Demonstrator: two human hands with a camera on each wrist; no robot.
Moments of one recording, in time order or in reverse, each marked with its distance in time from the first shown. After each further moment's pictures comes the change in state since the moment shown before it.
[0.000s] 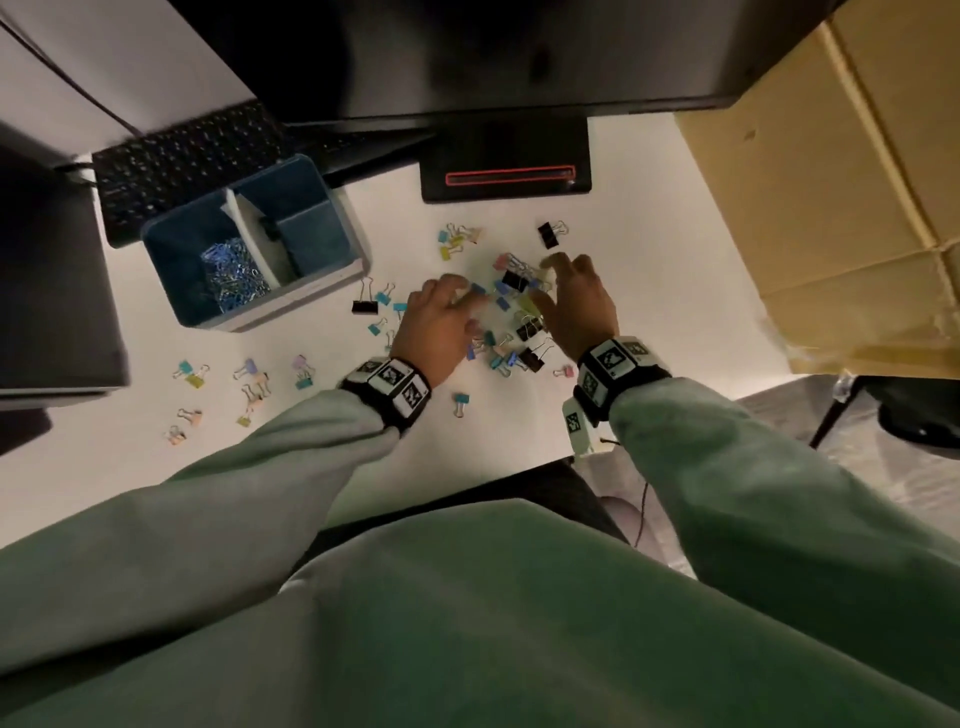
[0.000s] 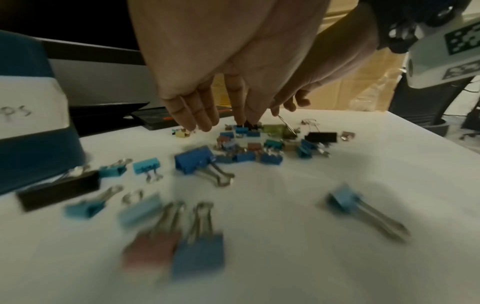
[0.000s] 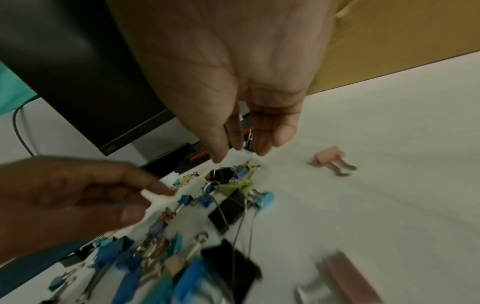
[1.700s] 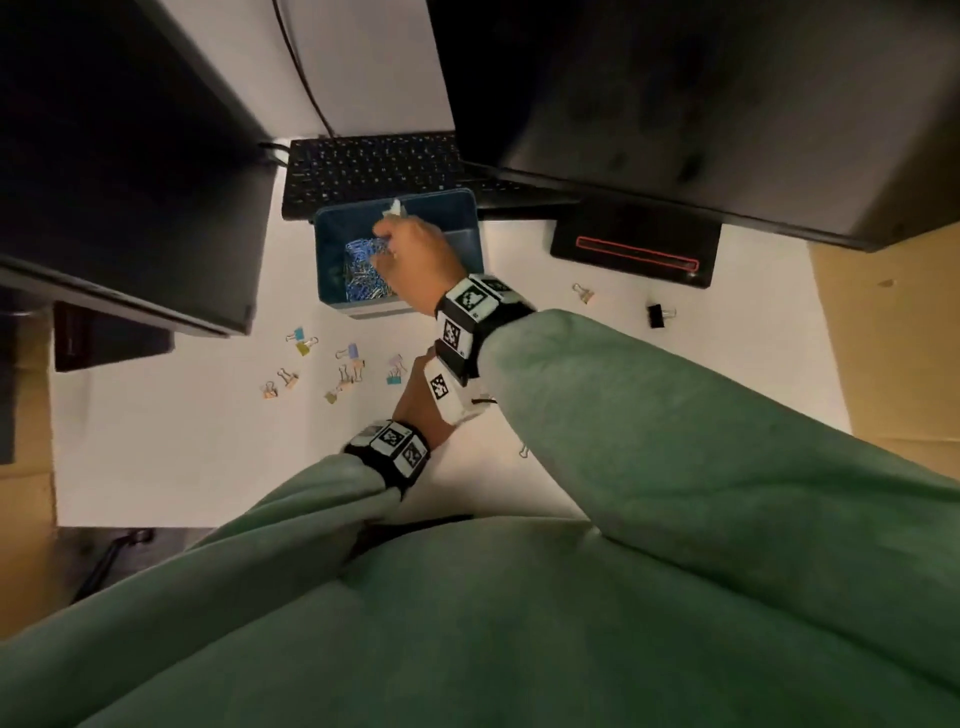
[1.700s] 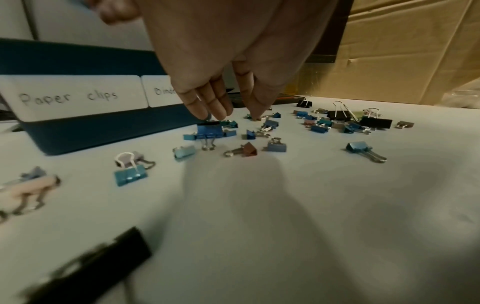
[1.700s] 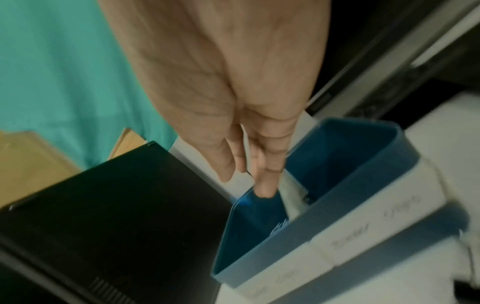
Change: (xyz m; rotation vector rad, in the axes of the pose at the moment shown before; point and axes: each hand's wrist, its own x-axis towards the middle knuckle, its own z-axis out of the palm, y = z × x) left_hand -0.098 -0.029 -0.046 -0.318 0.021 -0.584; right_hand 0.018 -0.289 0.050 0.226 -0.329 -0.555
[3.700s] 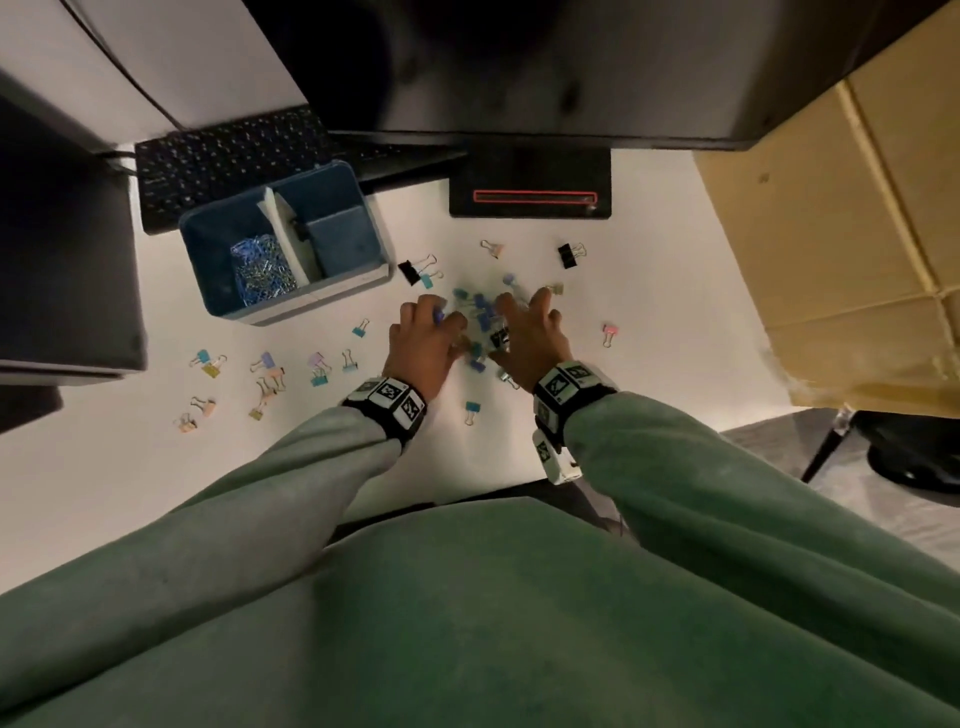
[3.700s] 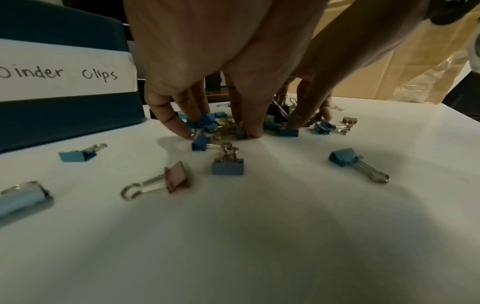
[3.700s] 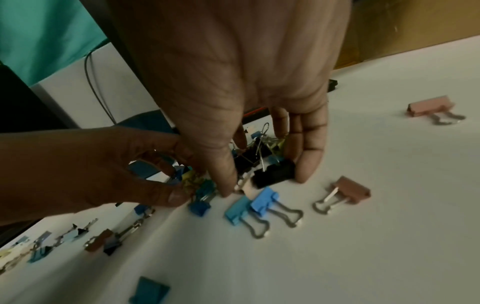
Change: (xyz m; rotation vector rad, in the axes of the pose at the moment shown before) left_hand 0.054 0.040 0.045 0.379 -0.124 0.254; right_hand -0.163 0.180 -0.024 -0.346 0.046 0.552
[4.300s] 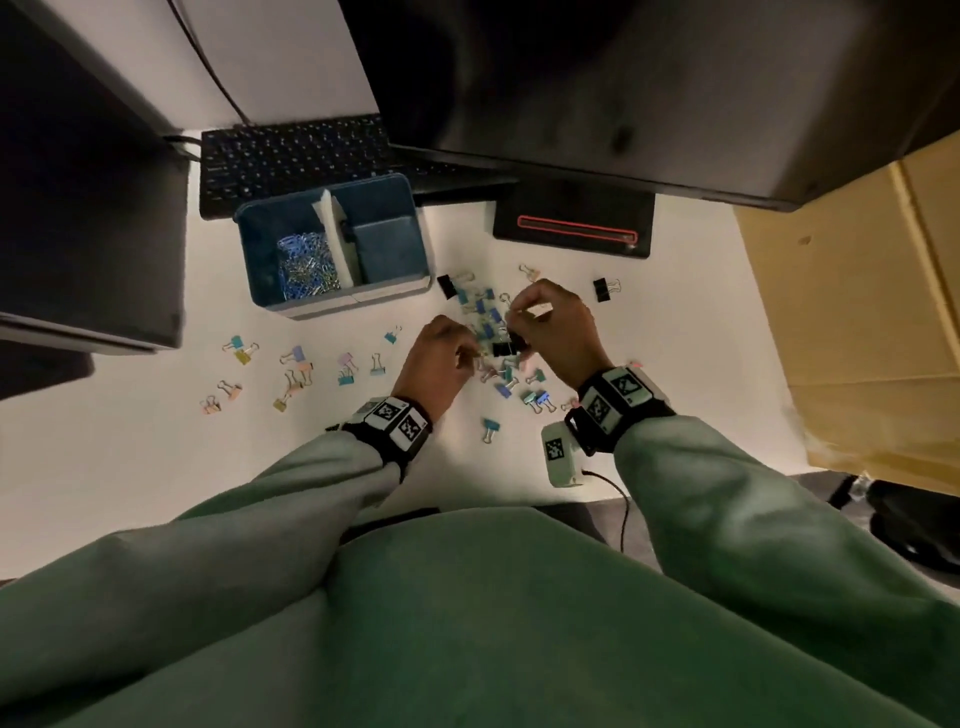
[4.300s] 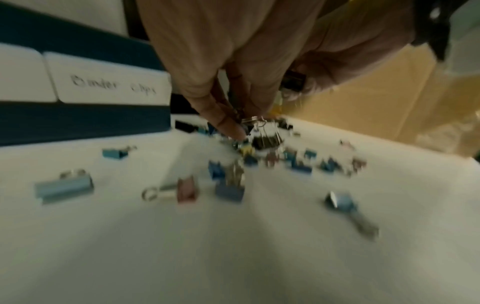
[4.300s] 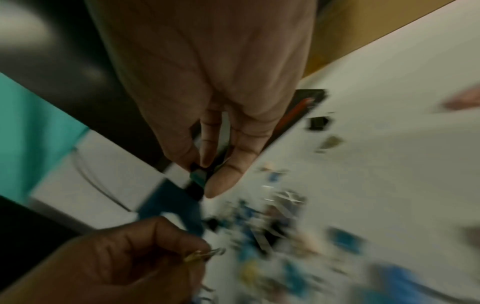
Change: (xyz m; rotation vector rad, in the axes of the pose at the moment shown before) left_hand -0.017 -0.009 -0.022 -0.441 0.163 -0.059; right_hand 0.007 -0.030 -0.052 0.757 0.069 -0.128
